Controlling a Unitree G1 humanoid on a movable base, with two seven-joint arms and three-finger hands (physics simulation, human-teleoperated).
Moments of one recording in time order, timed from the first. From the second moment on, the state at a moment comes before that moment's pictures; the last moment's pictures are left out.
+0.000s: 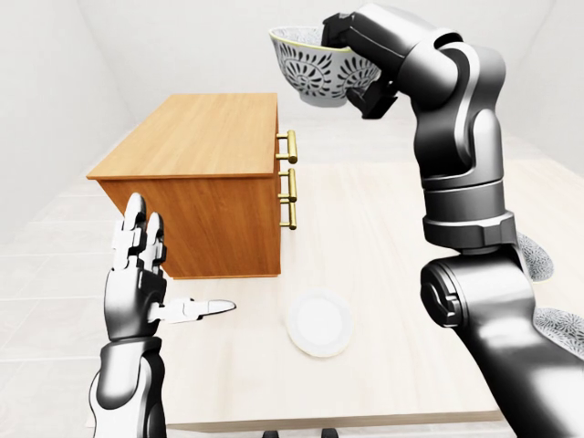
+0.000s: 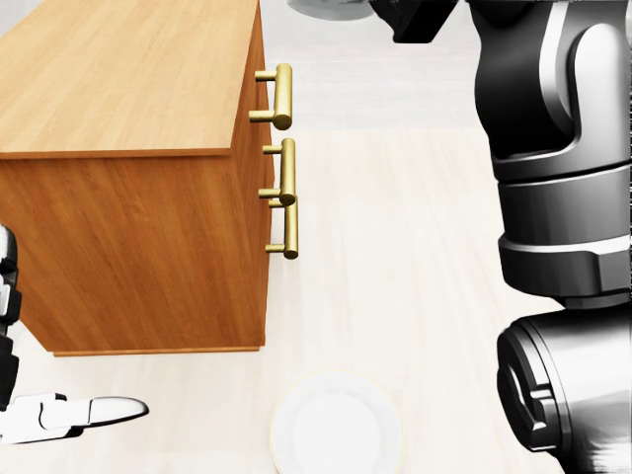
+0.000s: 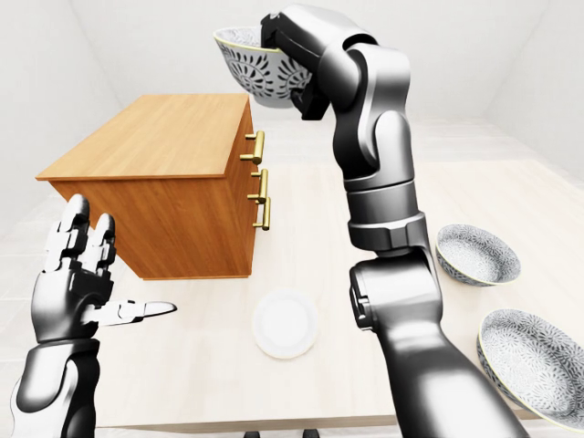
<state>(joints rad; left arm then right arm) 0.15 0.02 0.26 -0.59 -0.06 0.09 -0.16 -1.31 -0.24 -0.05 0.36 -1.07 0.09 0.70</state>
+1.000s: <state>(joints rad) 0.26 -0.03 0.34 -0.71 -0.08 0.09 -0.24 -1.72 -0.03 0.05 0.97 -0.79 0.09 0.38</state>
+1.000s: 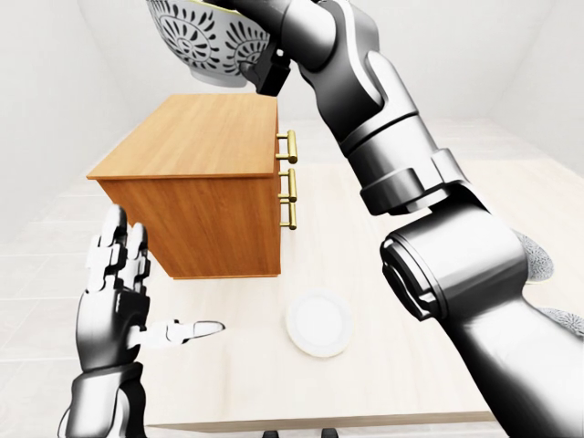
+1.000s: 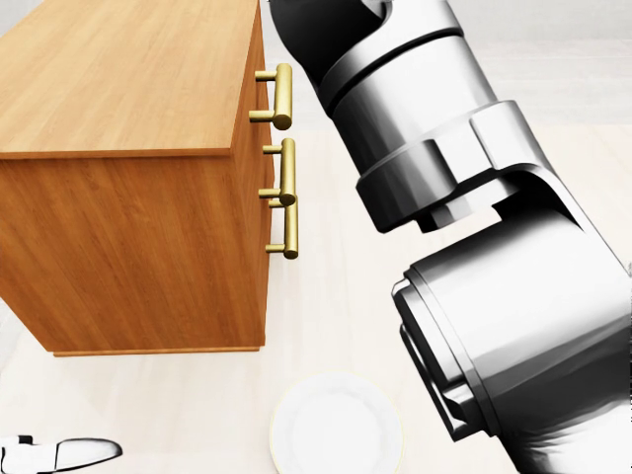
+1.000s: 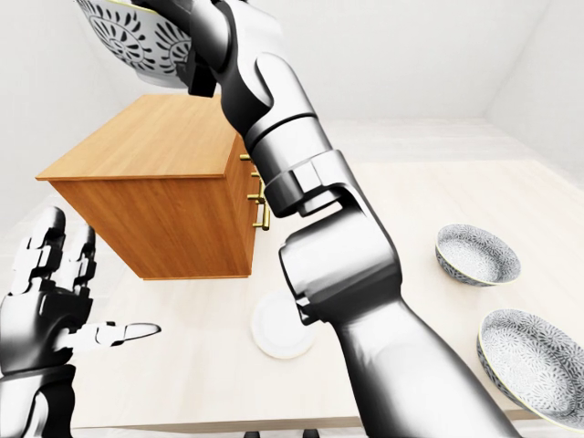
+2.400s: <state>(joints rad) 0.24 -0.03 0.38 -0.59 -0.10 0.09 -0.27 -1.64 0.09 0.10 1.16 -0.99 0.09 0.20</state>
